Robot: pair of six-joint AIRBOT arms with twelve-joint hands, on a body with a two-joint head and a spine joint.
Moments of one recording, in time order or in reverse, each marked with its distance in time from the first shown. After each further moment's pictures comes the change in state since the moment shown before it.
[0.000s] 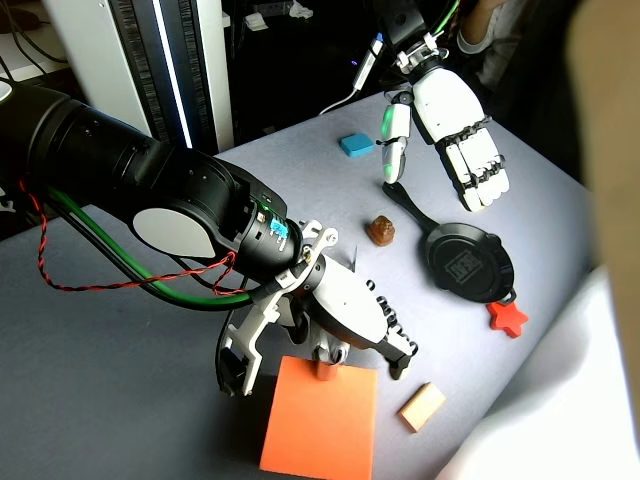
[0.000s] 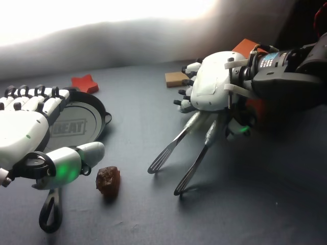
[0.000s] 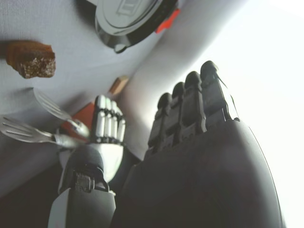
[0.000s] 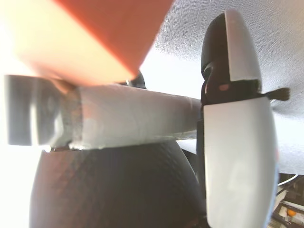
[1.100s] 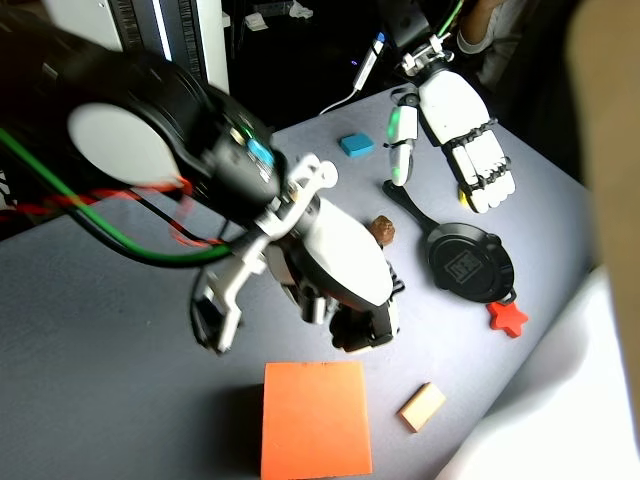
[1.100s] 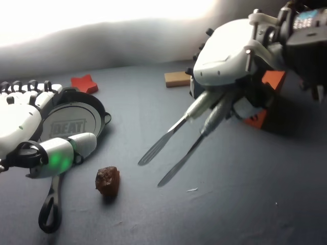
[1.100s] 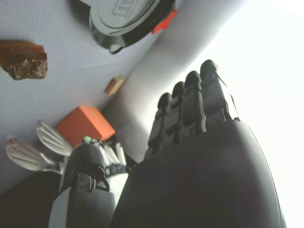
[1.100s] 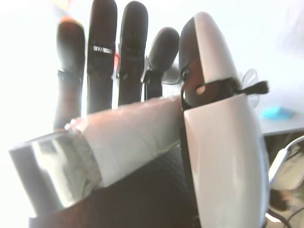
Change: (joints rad) left arm -0.005 0.000 0.059 0.003 0.046 -0.053; right arm 0.193 0.201 -0.280 -0.074 -0.137 0.357
